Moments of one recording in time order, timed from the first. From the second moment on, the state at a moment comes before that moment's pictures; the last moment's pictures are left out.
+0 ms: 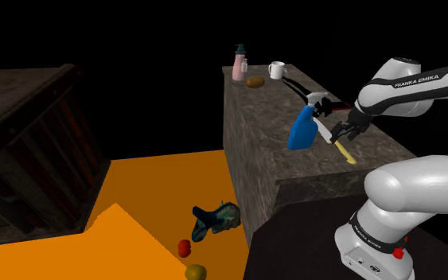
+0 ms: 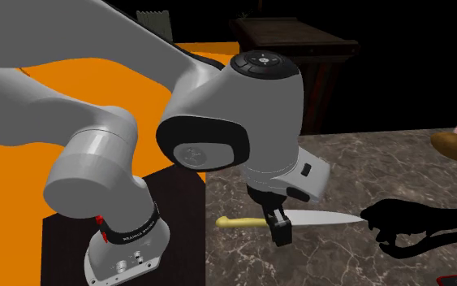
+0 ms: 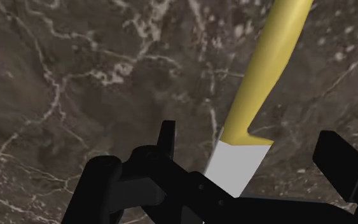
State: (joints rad) arm -0.43 -0.73 -0.46 -2.94 -0.25 2.39 -0.25
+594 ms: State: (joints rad) arm -0.42 -0.69 -0.47 -2.96 -0.26 2.44 -0.25
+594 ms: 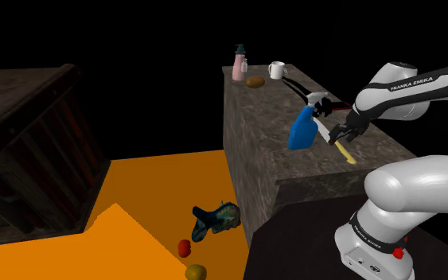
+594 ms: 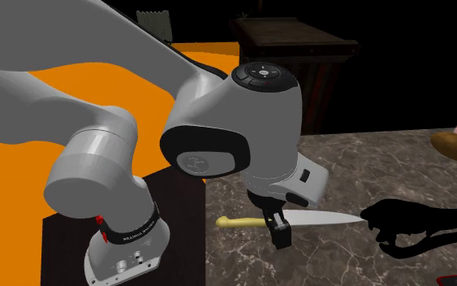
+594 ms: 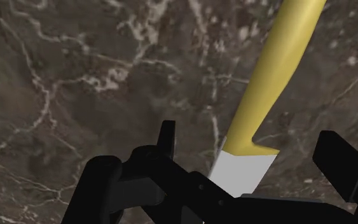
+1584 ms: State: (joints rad) arm -0.42 -0.73 -0.46 -2.93 -0.25 2.38 -0.24
